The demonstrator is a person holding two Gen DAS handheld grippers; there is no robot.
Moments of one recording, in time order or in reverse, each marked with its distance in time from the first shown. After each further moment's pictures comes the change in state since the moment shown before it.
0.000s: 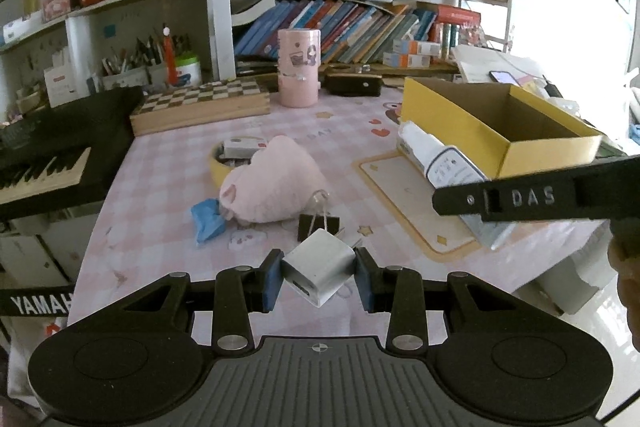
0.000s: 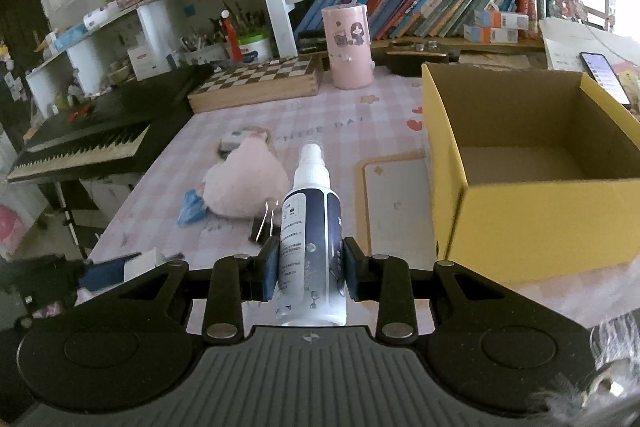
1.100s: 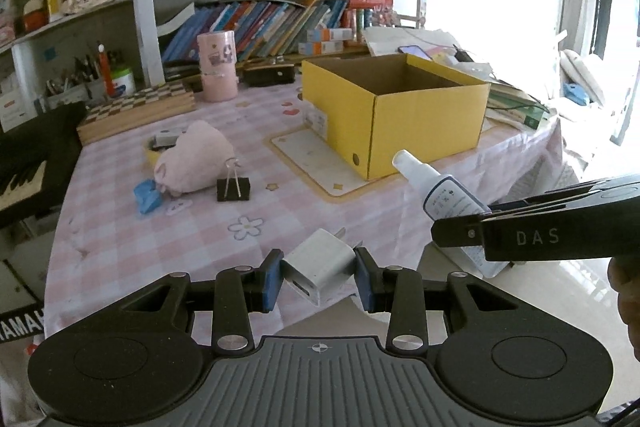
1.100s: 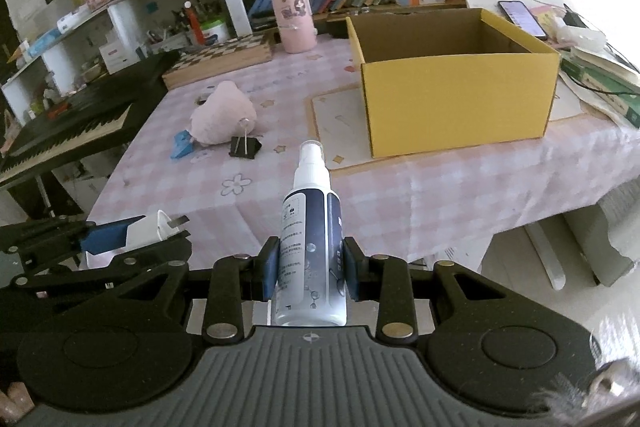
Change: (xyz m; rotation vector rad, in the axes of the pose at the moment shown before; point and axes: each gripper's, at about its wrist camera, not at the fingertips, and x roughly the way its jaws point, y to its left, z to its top) left arm -0.066 -0.042 -0.039 0.135 0.015 -0.175; right arm -0.101 0.004 -0.085 0.127 0.033 -0.111
